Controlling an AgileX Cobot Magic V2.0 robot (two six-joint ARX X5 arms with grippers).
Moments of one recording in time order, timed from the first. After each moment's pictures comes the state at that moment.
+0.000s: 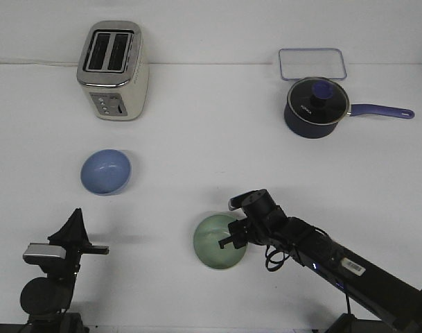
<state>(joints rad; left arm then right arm) -0.01 0.00 0.03 0.20 0.02 -0.02 0.68 1.41 0.83 -0.41 -0.18 0.36</state>
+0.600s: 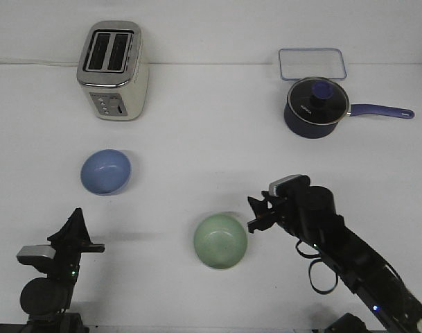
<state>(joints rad) -0.01 0.00 0.03 0.20 0.02 -0.32 0.53 0.96 0.85 -0.39 -0.14 0.28</state>
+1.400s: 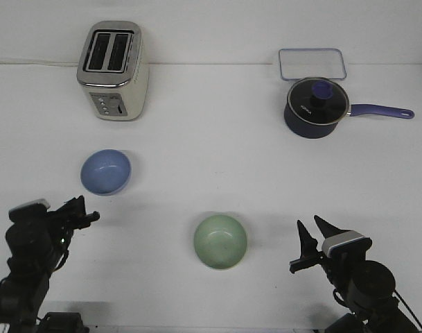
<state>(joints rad) -0.01 0.64 0.65 -0.32 0.02 -0.36 0.52 0.33 0.52 -0.46 0.13 0.21</state>
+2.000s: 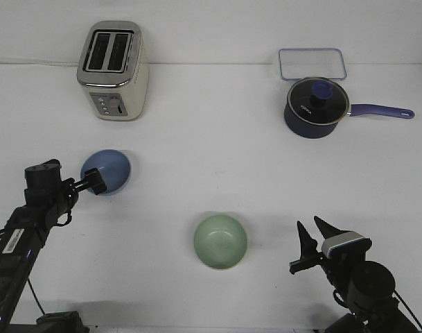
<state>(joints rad) 0.10 1.23 0.84 -0.29 0.04 -0.33 0.52 0.33 0.52 -0.46 0.13 0.21</state>
